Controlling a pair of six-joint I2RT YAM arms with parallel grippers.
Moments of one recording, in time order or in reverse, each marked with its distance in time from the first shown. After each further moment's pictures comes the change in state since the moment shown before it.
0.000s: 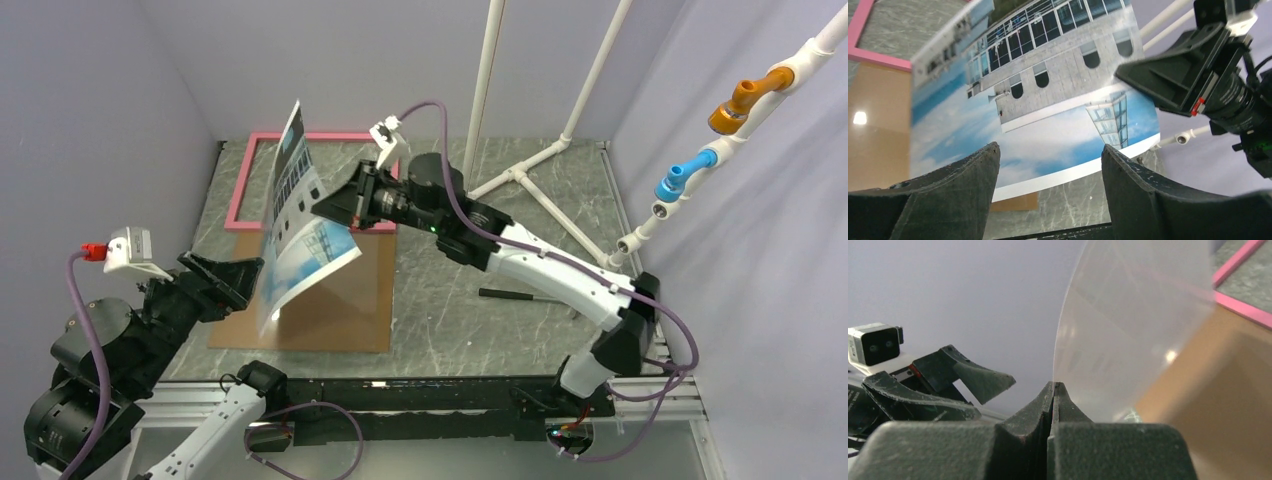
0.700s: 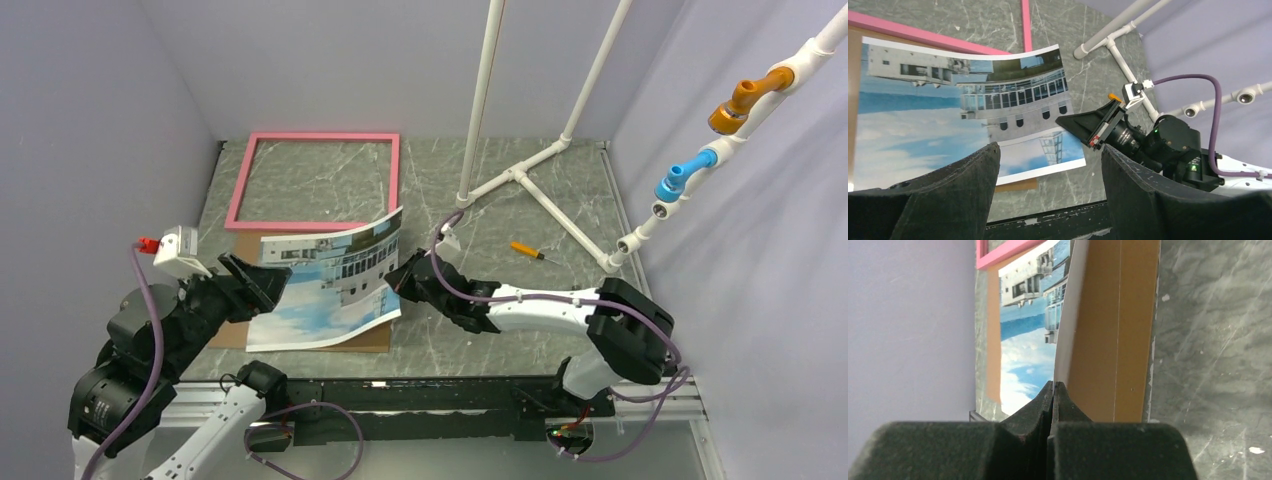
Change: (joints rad) left arm 0.000 -0.041 -0.198 0.046 0.088 -0.031; right arm 0.046 -0.148 -0.896 0.283 0.576 0.343
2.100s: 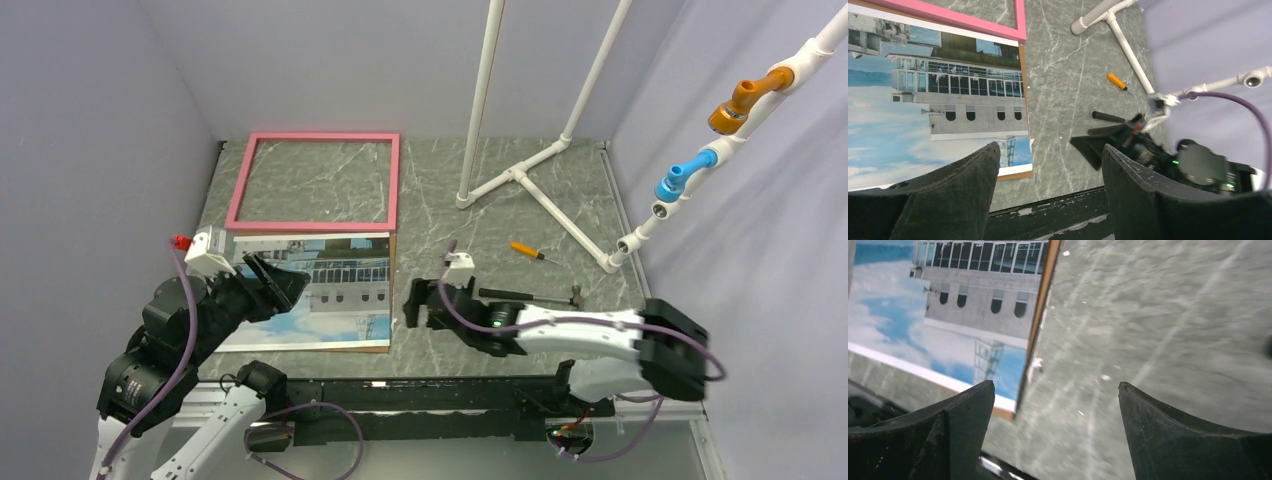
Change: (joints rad) left arm 0.000 -0.023 -0.156 0.066 0.080 -0.047; right arm 0.134 -0.114 -0.100 -0.261 0.174 -0.239
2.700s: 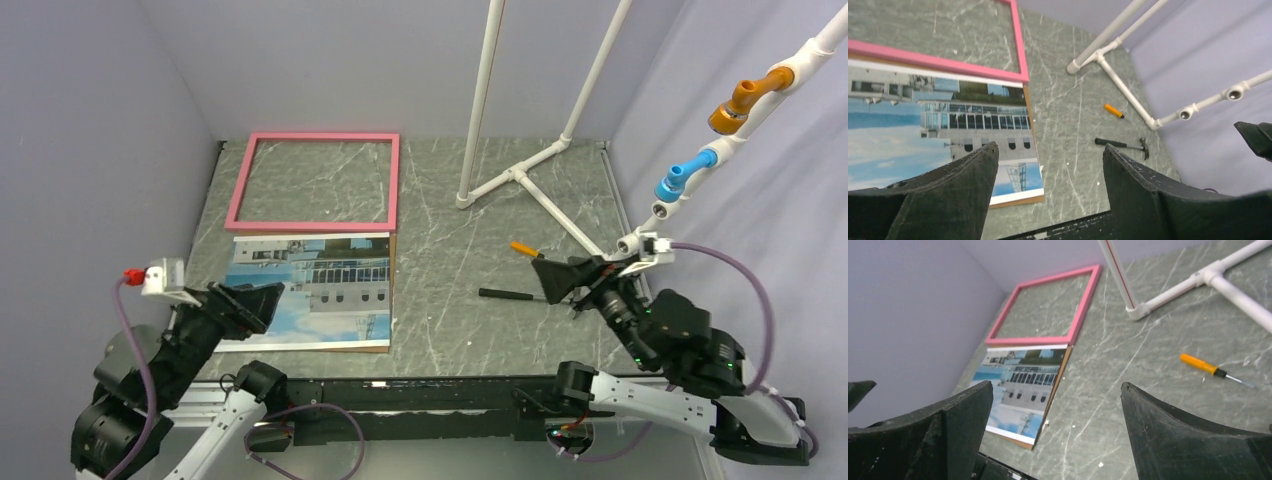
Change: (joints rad) left arm 0.000 -0.161 0.012 0.010 -0.074 0.095; right arm 0.000 -1.005 0.274 -0.689 0.263 -0.336
